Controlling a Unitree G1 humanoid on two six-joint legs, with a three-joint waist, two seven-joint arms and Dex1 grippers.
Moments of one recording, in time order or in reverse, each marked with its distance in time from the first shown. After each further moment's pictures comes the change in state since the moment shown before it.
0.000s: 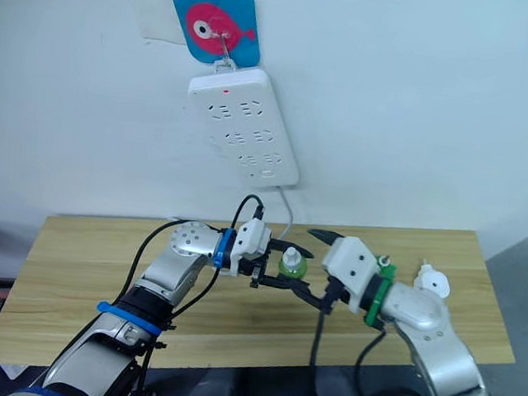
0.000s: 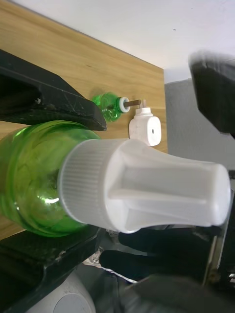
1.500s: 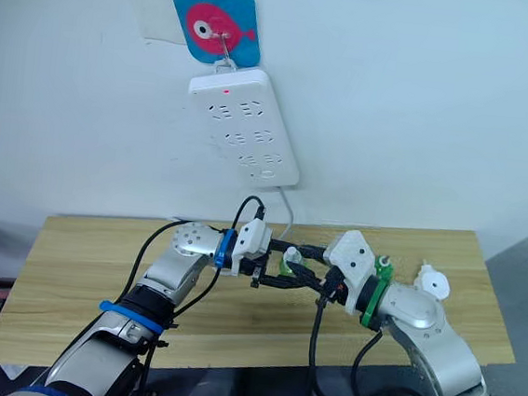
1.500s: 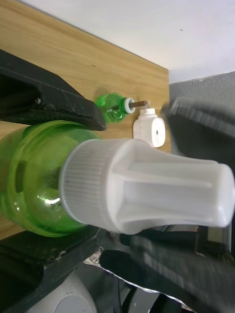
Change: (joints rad) left arm -0.011 -0.008 0.001 0.044 0.010 -0.011 -0.003; right arm 0.045 -0.046 -0.043 -0.089 0.169 0.170 -0.037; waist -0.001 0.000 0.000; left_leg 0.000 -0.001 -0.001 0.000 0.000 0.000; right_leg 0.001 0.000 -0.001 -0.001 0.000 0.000
